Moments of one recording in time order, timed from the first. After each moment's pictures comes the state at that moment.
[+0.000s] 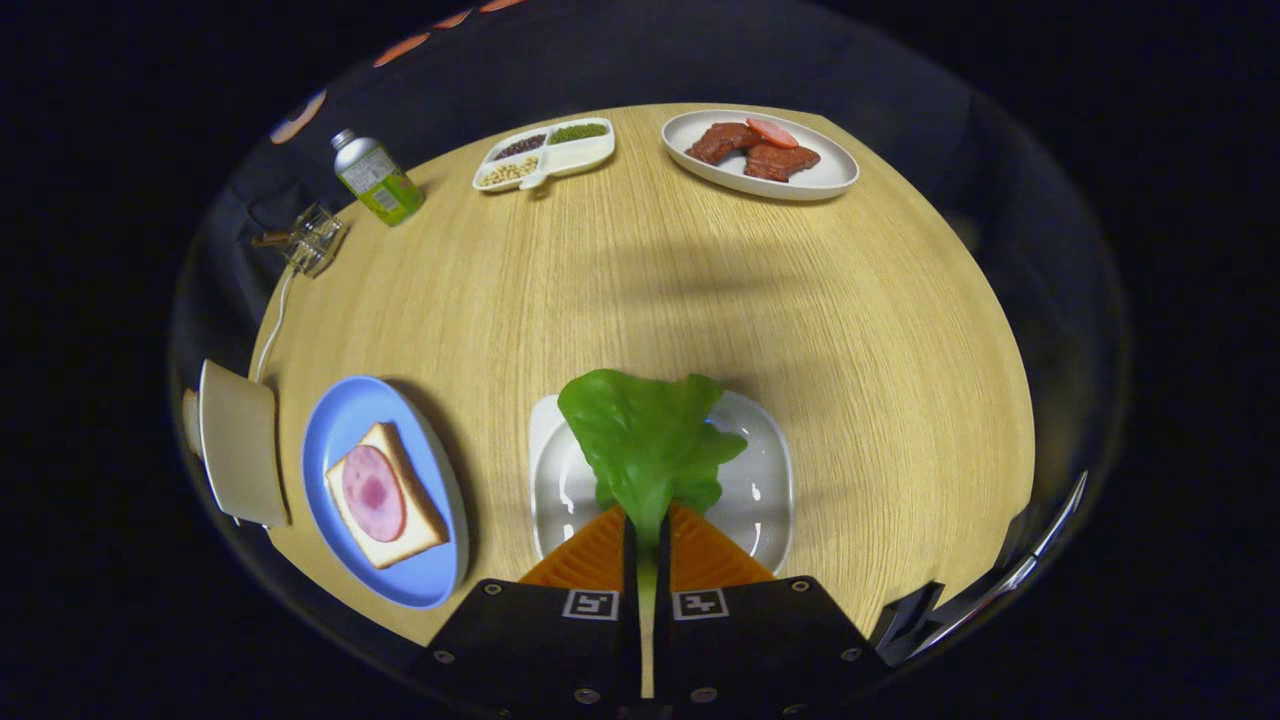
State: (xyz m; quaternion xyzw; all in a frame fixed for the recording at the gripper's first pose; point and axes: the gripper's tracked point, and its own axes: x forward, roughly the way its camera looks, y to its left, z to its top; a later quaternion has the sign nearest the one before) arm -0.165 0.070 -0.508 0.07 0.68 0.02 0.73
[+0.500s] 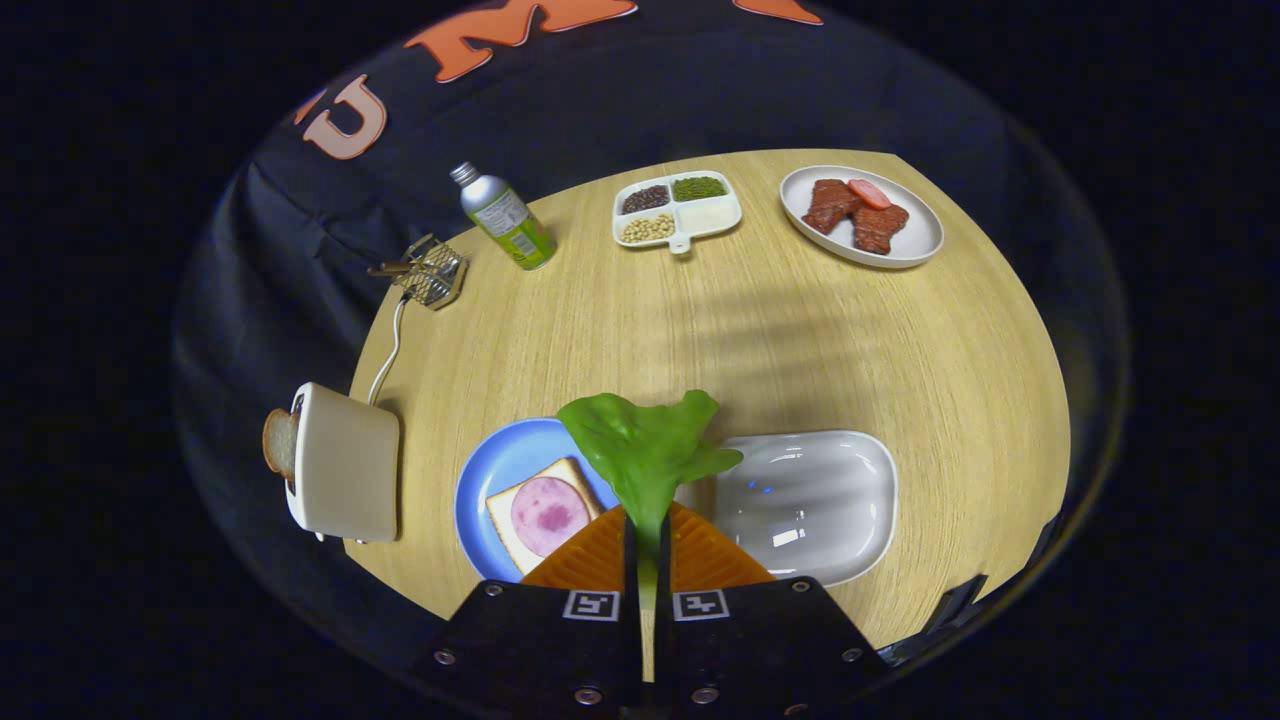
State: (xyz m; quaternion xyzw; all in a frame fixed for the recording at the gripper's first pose) arm -0.139 0.160 -0.443 0.11 0.64 0.10 0.75
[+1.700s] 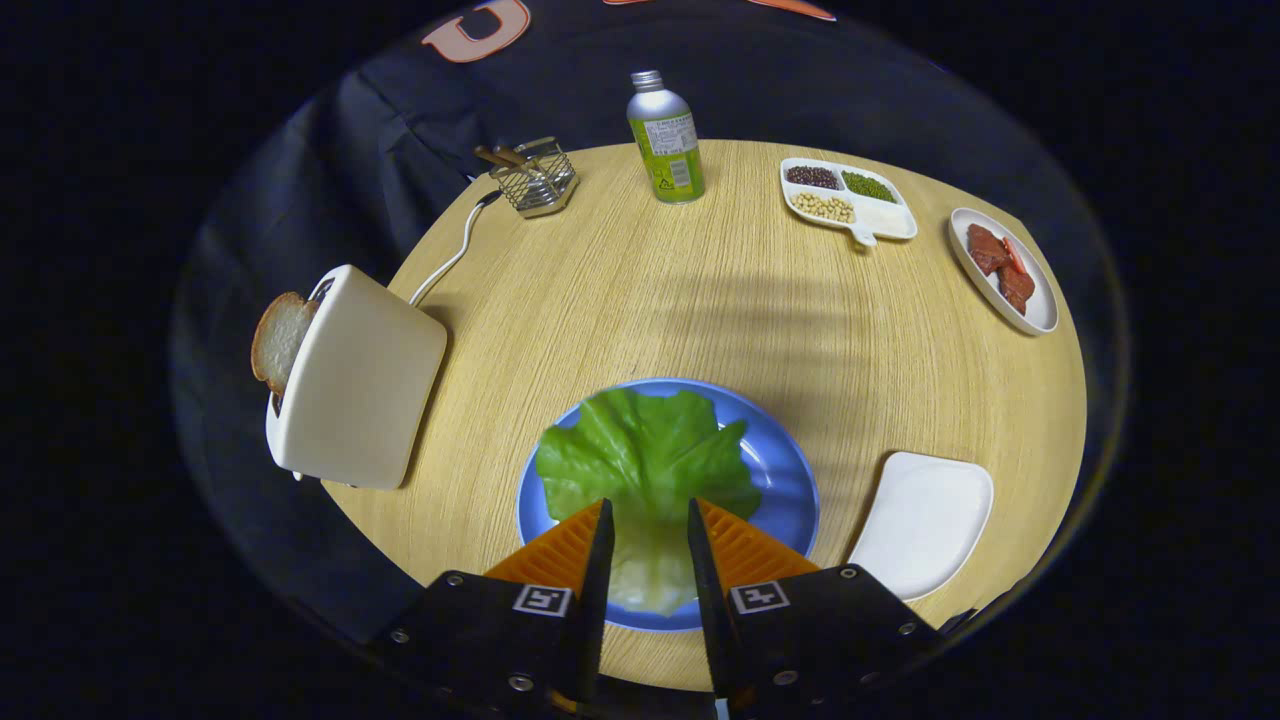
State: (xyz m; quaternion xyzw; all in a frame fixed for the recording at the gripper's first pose) arm -0.153 0.265 -0.454 0.02 0.65 0.20 0.74
